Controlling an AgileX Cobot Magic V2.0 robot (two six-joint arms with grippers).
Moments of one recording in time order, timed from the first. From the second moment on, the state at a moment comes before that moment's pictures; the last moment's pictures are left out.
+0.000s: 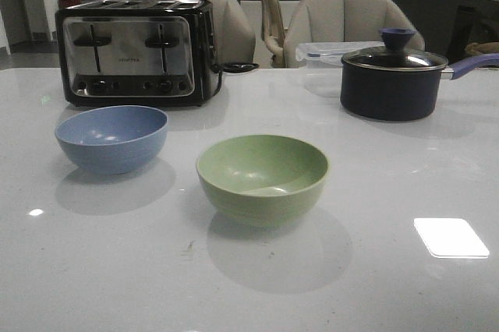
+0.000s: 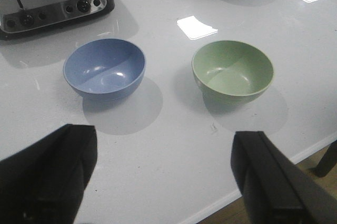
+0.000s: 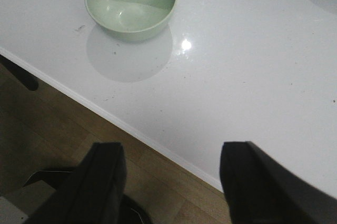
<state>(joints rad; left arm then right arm) -0.39 0.47 -0.59 -0.22 0.67 0.22 0.41 0.56 -0.74 0.08 0.98 -0.06</state>
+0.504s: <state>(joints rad) -0.39 0.49 -0.61 -0.22 0.69 0.22 0.41 0.56 -0.74 0.08 0.99 -0.06</state>
